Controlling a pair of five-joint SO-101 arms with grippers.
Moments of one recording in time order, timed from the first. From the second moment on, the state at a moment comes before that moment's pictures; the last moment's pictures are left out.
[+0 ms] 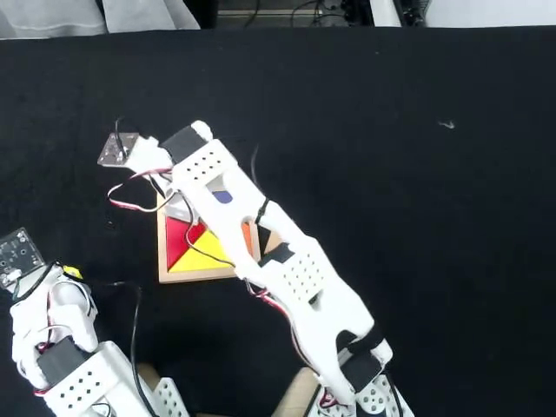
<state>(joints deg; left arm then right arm) -45.3 -101.5 96.4 57.7 -7.9 -41.0 53.9 -54.1 93.7 31.8</state>
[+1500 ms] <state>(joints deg) -45.3 -101.5 96.4 57.7 -7.9 -39.7 57.5 -60.6 92.3 30.6</state>
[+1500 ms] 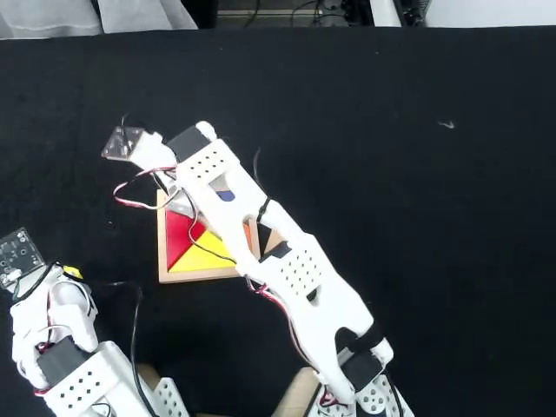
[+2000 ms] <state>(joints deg) -45.3 -101.5 96.4 57.7 -7.9 -32.5 57.5 -62.1 98.3 30.3</state>
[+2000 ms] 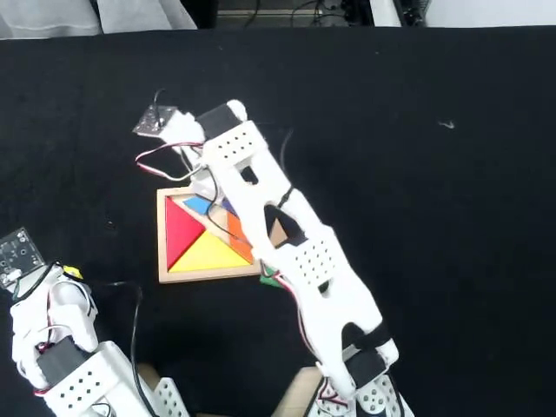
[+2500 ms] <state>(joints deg) -45.3 -101.5 96.4 57.7 -7.9 -36.0 59.7 -62.1 94.4 30.3</state>
